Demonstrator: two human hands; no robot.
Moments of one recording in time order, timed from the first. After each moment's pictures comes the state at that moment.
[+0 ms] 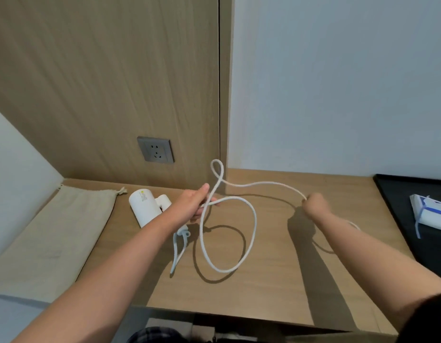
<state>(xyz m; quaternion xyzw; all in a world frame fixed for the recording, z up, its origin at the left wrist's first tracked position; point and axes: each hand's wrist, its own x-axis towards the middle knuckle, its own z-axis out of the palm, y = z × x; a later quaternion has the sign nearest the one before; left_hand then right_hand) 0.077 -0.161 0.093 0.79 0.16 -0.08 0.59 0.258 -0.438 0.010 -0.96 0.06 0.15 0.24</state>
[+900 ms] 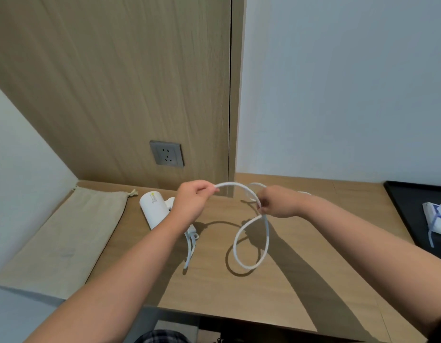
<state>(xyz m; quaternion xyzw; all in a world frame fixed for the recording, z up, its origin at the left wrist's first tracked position) 0.074 -0.165 0.109 0.81 0.21 0.12 0.54 0.203 -0.352 0.107 -0.88 -0.42 0.24 0.06</state>
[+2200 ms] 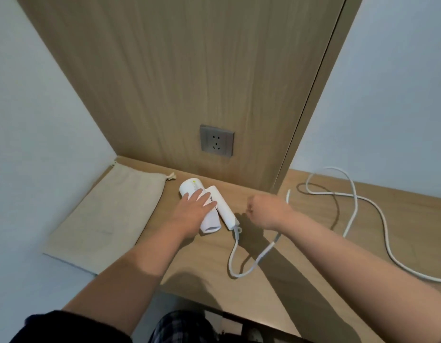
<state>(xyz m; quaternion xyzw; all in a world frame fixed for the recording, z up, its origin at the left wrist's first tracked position) 0.041 -0.032 0.008 0.97 0.07 -0.21 -0.04 0.151 -0.209 0.059 -0.90 -0.39 0.21 0.00</state>
